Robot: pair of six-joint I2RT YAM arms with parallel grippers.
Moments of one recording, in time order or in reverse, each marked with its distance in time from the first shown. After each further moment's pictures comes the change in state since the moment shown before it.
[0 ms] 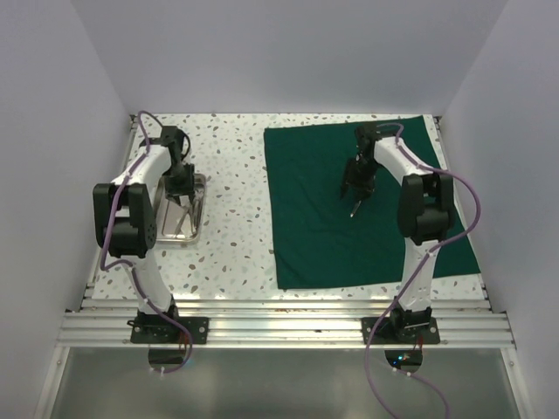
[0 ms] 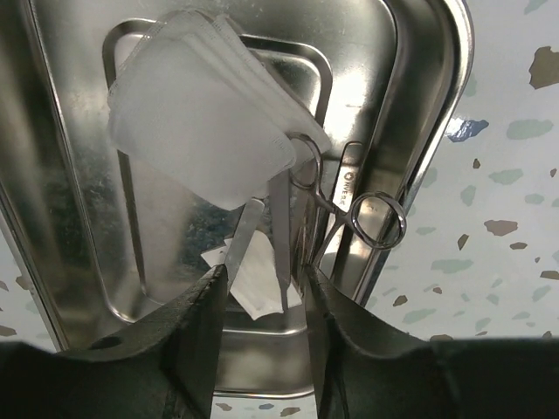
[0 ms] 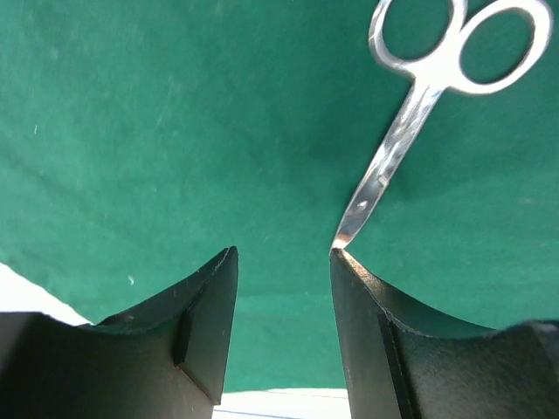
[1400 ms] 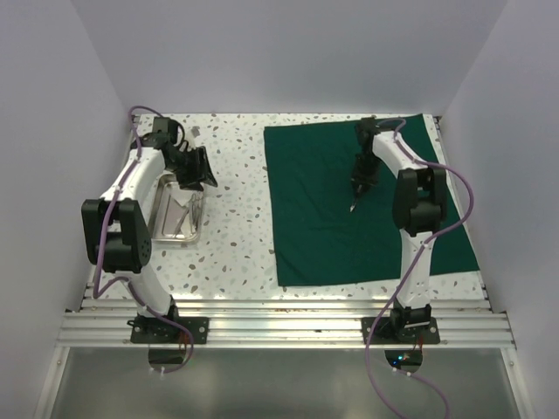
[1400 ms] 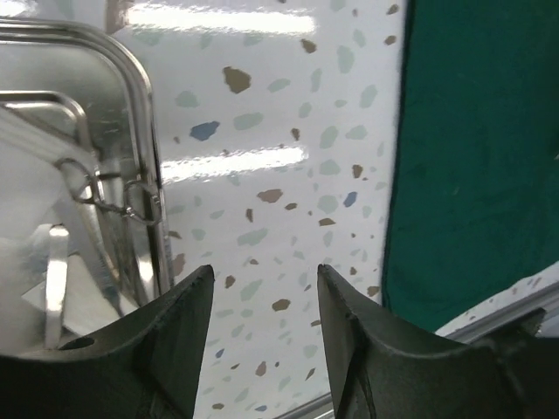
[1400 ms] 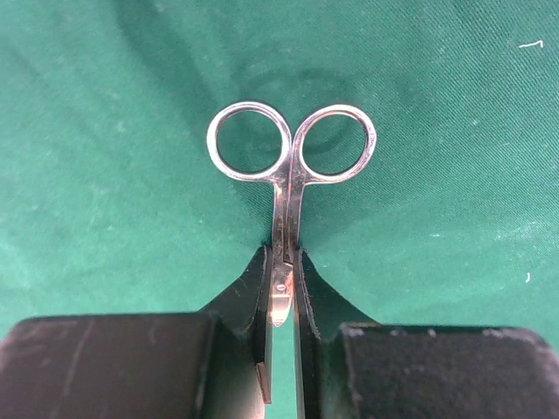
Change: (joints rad) left arm -0.007 -0.139 -0.021 0.083 0.385 -0.069; right arm -0.019 0.137 0.168 -0.068 0.199 0.048
